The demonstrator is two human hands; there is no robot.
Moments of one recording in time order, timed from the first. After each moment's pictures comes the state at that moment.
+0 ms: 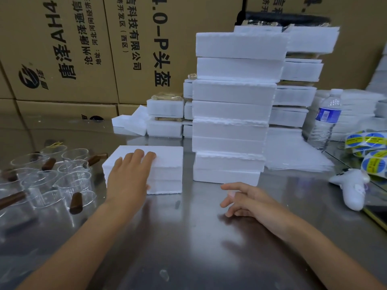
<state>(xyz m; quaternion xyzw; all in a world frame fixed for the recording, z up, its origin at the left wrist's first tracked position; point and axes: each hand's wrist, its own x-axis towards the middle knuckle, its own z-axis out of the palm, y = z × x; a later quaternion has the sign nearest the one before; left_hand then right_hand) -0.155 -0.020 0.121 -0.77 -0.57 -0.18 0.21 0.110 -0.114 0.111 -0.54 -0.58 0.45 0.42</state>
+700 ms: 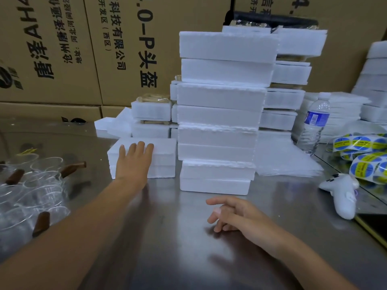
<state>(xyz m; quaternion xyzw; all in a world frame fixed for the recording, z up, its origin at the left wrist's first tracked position) -0.109 0.067 0.131 -0.77 -0.59 -0.08 0.22 0.113 -0.105 0.105 -0.52 -0.60 0.45 0.41</state>
